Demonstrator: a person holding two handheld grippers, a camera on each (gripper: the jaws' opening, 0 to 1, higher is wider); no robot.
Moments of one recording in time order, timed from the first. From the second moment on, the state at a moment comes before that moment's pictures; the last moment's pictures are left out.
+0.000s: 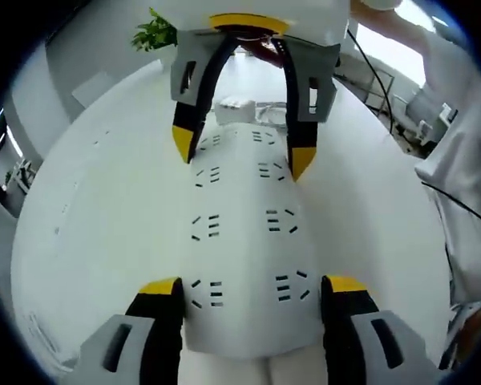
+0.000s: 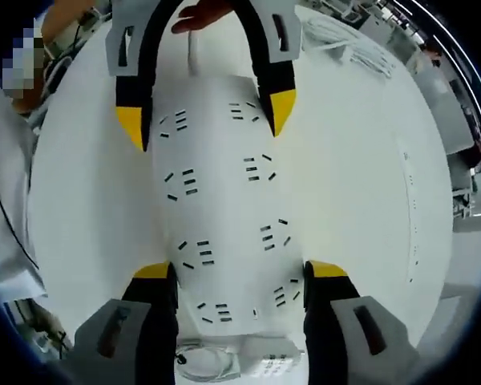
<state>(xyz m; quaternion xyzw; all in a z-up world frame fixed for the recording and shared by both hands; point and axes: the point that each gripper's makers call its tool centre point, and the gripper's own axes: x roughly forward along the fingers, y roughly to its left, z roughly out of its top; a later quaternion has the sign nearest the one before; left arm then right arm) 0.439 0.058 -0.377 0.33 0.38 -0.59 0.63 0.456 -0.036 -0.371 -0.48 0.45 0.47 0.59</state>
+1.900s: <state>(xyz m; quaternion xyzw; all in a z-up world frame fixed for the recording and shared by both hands) 0.437 0.062 -0.376 0.37 0.39 -0.59 0.60 0.444 -0.022 -0.369 -0.41 0.37 0.56 0.62</state>
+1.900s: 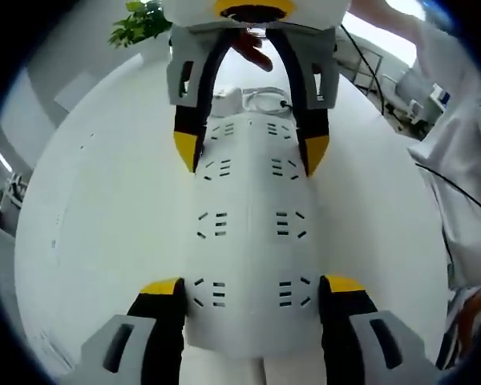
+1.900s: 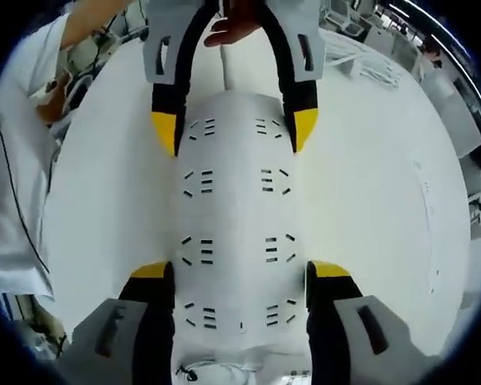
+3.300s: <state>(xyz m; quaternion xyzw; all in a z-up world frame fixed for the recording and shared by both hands) 0.438 0.062 -0.376 0.36 0.38 -0.60 0.61 0.482 -0.128 -0.339 -0.16 0.10 0.52 0.83</state>
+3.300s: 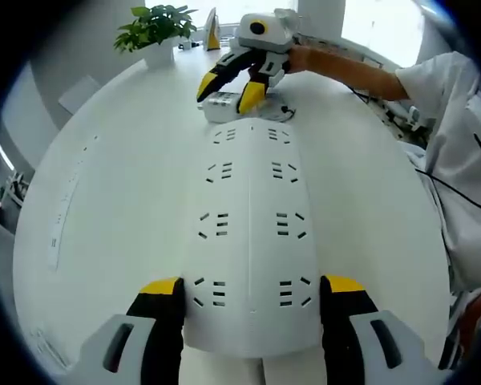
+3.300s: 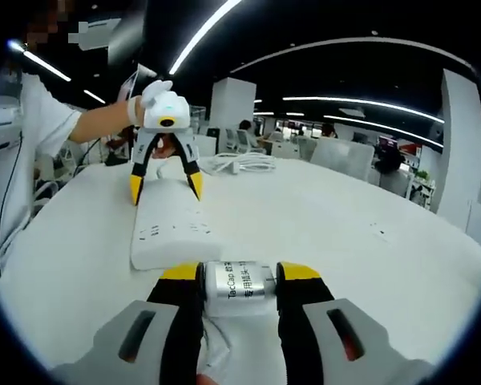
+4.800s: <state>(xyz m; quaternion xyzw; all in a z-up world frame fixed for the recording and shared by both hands) 0.438 0.061 -0.377 0.36 0.39 -0.59 0.61 0.472 -0.148 -0.355 -0.05 0.18 0.09 0.98</state>
